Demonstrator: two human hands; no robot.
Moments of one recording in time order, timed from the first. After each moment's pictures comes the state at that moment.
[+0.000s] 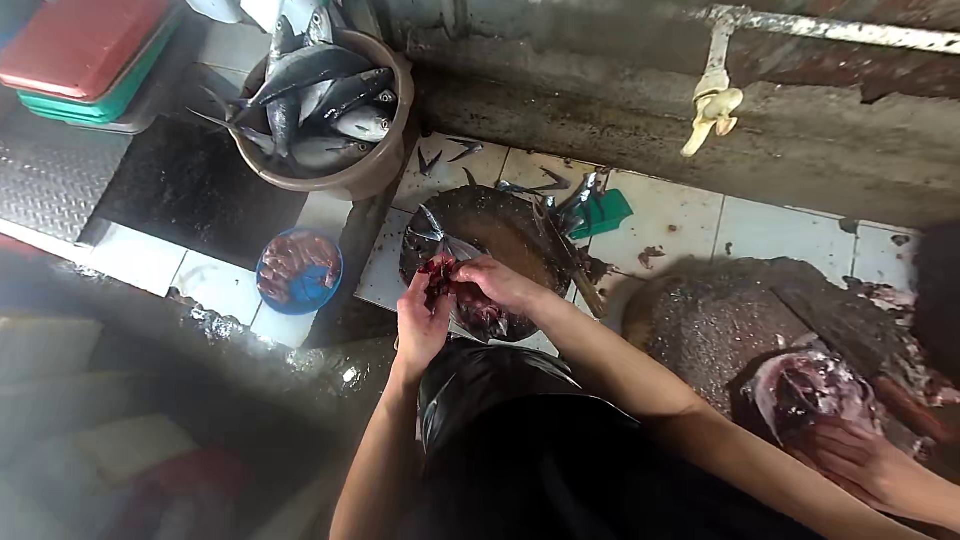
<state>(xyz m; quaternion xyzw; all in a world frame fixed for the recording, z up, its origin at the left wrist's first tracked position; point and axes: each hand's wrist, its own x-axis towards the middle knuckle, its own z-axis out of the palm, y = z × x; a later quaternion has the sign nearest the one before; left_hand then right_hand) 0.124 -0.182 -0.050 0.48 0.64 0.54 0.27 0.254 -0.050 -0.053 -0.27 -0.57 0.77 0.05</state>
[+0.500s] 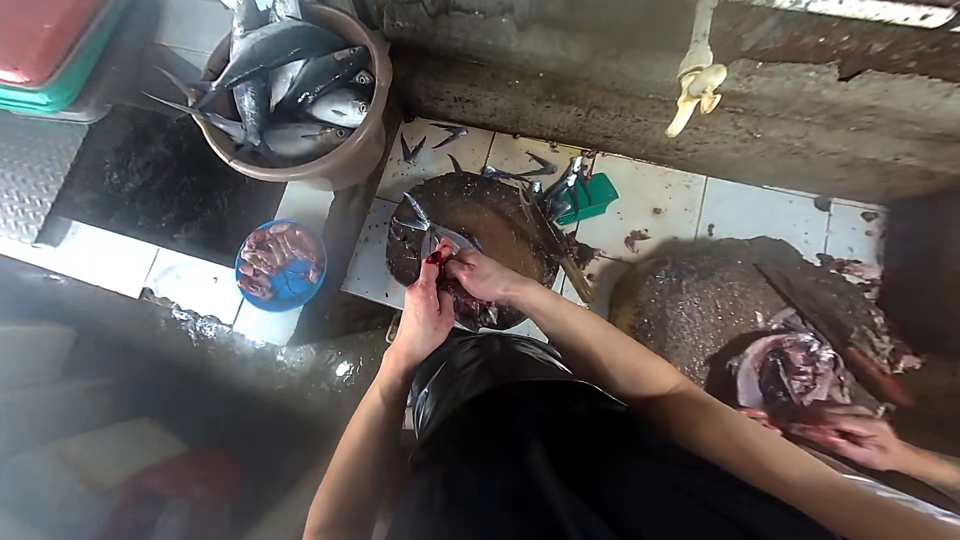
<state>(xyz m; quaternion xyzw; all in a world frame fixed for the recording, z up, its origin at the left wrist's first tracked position) 0.133 -0.177 -0.053 0.57 0.68 0.38 0.25 0.255 -0.055 -0.044 -0.32 -0.71 0.63 0.03</state>
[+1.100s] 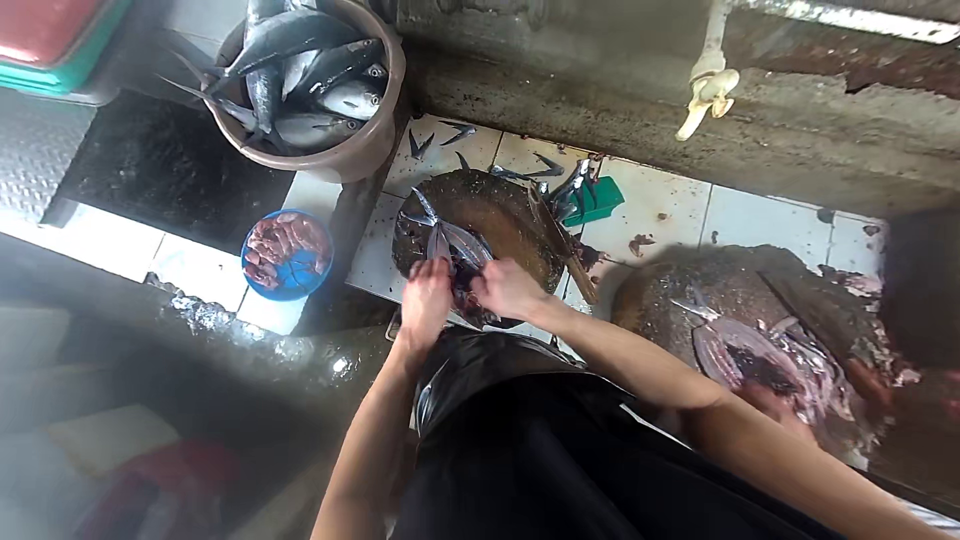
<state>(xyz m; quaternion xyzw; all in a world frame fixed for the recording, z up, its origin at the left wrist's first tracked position) 0.122 -0.173 -0.087 0.59 0.78 0.20 0.11 0.283 -0.073 -0.056 -0.37 -0.85 0.37 -0.02</state>
